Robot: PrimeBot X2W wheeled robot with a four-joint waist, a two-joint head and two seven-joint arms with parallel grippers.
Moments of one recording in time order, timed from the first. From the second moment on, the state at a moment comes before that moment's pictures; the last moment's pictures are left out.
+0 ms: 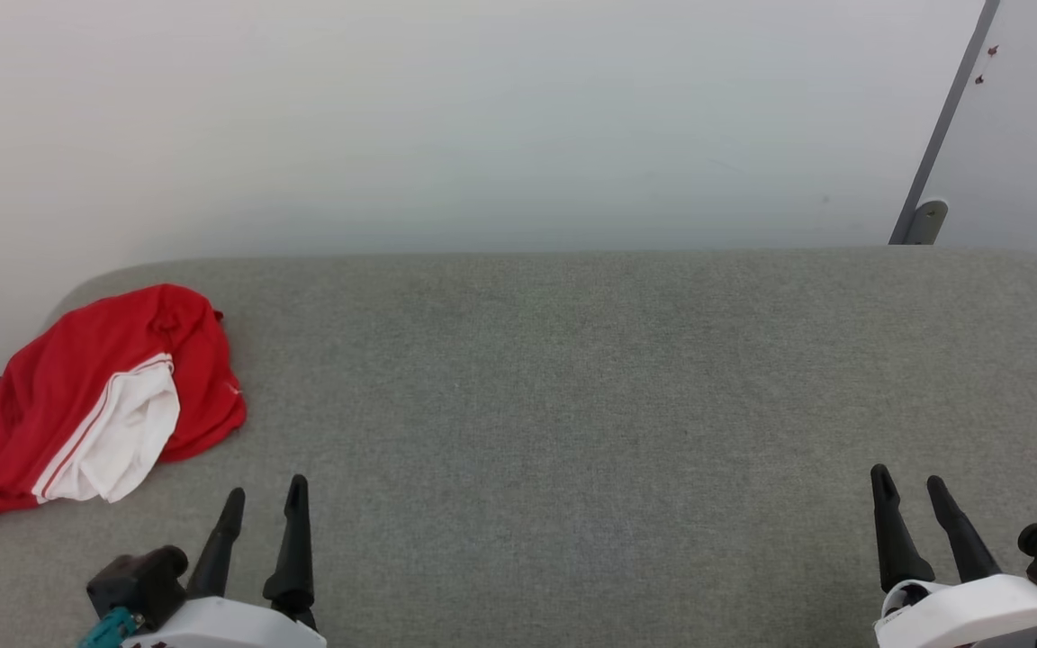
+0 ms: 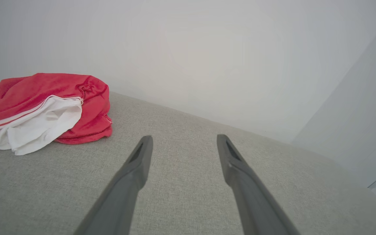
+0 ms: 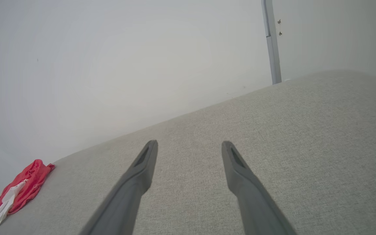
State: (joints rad) left arm -0.01 0.13 -0.01 0.19 -0.49 -0.07 -0.16; right arm -0.06 -0.11 0.00 0.28 0.52 0.13 -0.15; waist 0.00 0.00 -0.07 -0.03
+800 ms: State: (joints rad) left arm 0.02 0.12 0.01 0.16 -0.28 -0.10 -0.22; right arm -0.05 -0.11 -0.03 0.26 0.28 0.13 -0.20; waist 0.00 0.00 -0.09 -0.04
